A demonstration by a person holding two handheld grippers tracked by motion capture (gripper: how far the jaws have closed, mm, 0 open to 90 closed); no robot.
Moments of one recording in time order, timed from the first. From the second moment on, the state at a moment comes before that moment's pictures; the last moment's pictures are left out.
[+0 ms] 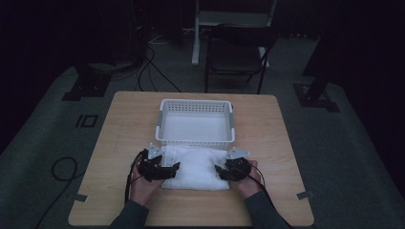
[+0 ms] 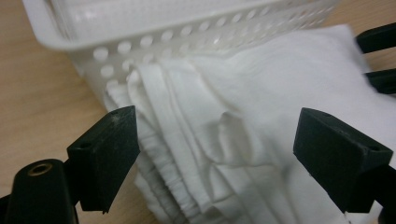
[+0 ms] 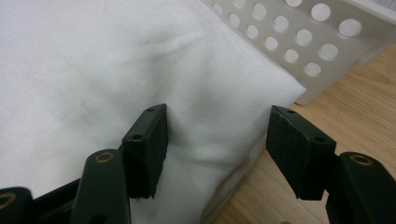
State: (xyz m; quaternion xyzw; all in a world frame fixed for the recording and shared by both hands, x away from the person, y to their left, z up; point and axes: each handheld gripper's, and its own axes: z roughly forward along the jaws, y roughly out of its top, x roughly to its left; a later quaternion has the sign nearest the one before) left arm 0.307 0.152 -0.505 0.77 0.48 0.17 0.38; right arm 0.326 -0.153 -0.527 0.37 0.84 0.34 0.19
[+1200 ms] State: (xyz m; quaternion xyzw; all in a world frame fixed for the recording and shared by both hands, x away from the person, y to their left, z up) left arm 0.343 0.167 -0.553 0.76 0.49 0.05 0.42; right arm 0.328 -0.159 -0.531 0.44 0.81 0.37 0.13
